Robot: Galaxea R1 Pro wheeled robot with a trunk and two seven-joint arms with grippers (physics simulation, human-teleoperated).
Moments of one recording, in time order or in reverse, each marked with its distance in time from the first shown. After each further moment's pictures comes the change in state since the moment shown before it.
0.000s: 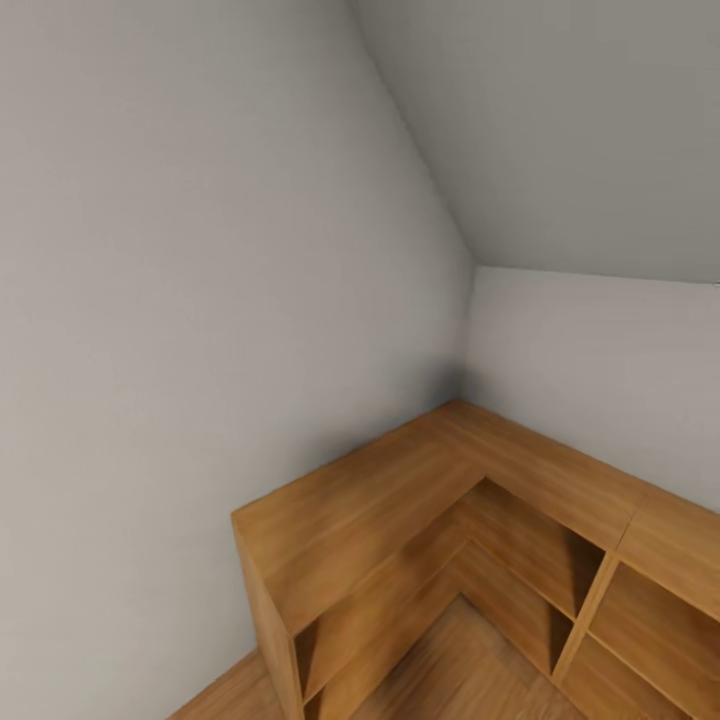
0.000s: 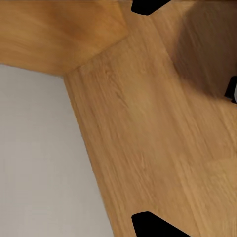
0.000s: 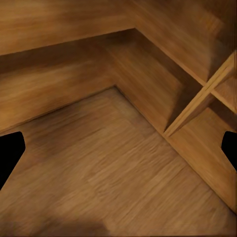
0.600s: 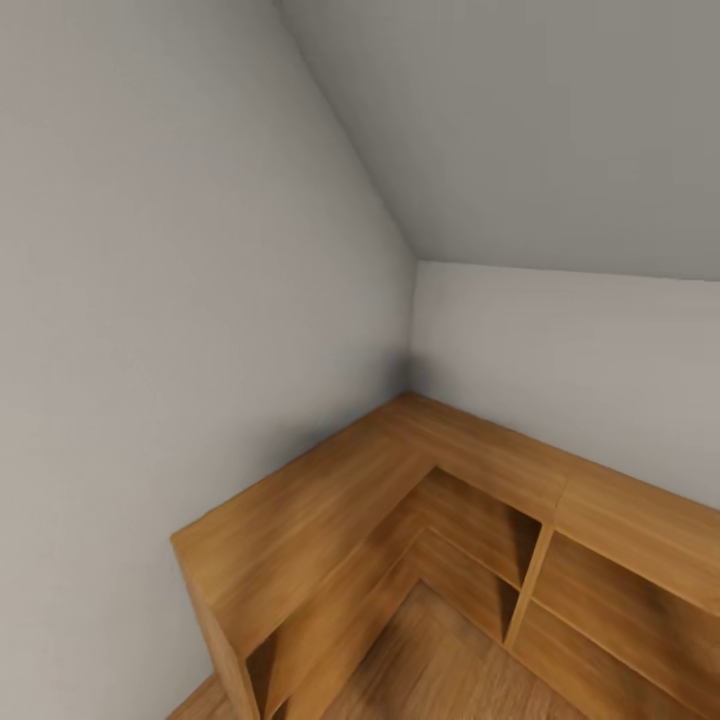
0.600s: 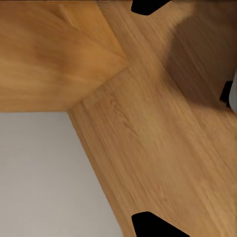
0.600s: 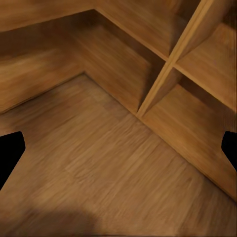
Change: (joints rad) left arm 0.000 -0.014 0.000 0.001 0.000 -0.003 0.002; right arm 0.000 -0.001 -0.004 -0.003 -0.001 0.001 0.002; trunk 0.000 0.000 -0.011
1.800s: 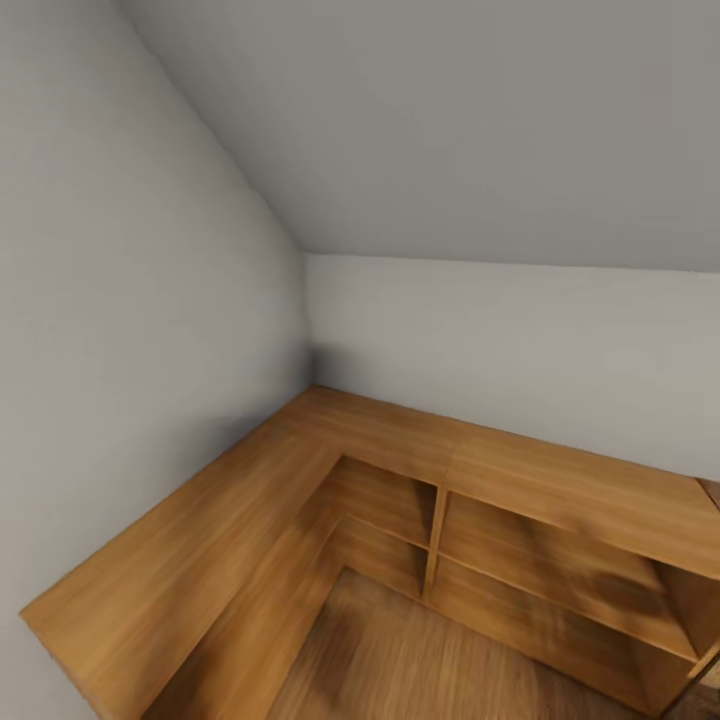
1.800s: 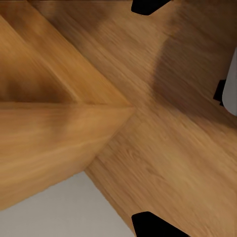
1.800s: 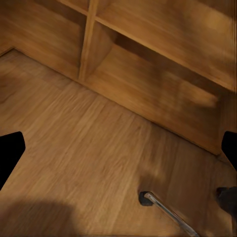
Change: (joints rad) left arm 0.000 -0.001 0.000 0.000 0.000 0.000 0.002; right arm 0.000 -0.004 -0.007 0.000 -0.001 0.006 0.002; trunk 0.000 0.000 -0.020
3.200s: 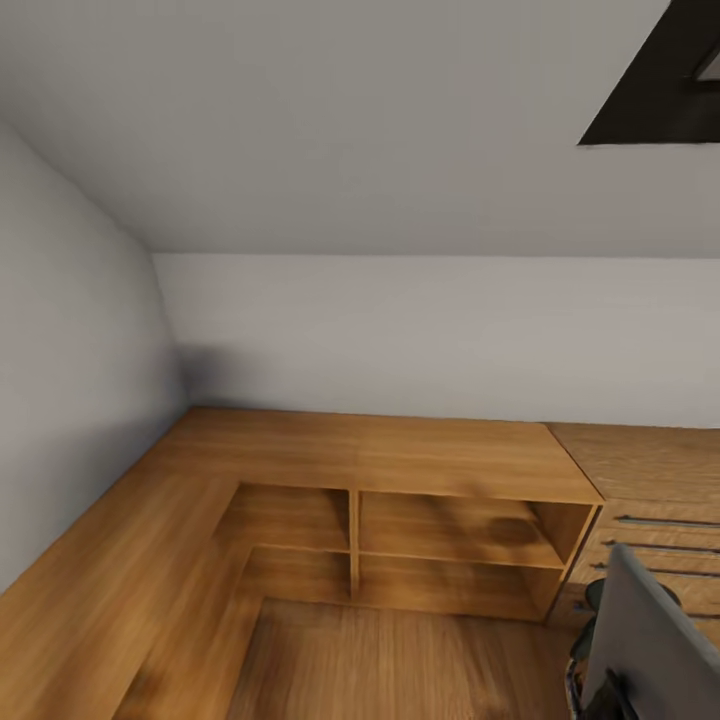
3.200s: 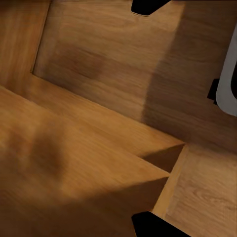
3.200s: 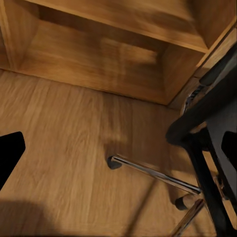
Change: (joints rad) left arm 0.000 0.000 0.000 0.000 -0.001 0.002 0.000; right arm 0.000 0.000 0.000 0.000 0.000 0.000 0.001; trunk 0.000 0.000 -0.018
